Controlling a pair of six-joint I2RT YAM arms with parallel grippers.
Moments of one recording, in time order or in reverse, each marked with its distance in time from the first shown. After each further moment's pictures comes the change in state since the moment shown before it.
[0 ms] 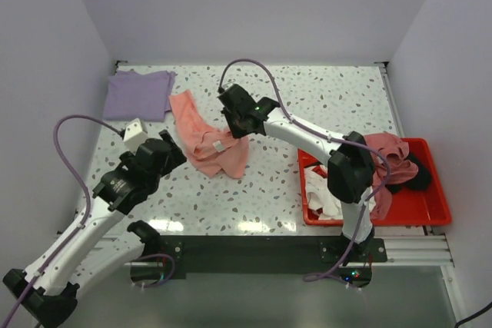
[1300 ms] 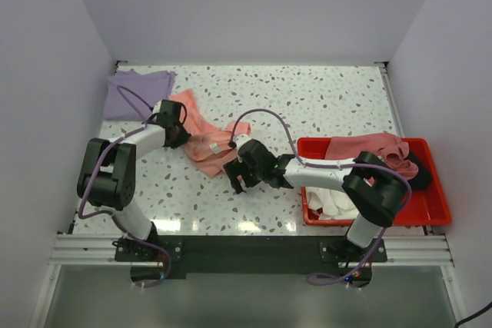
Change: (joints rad) left arm 0.405 0.971 0.120 0.600 0.431 0.155; right arm 0.126 -0.311 -0.834 0.594 -0.167 0.005
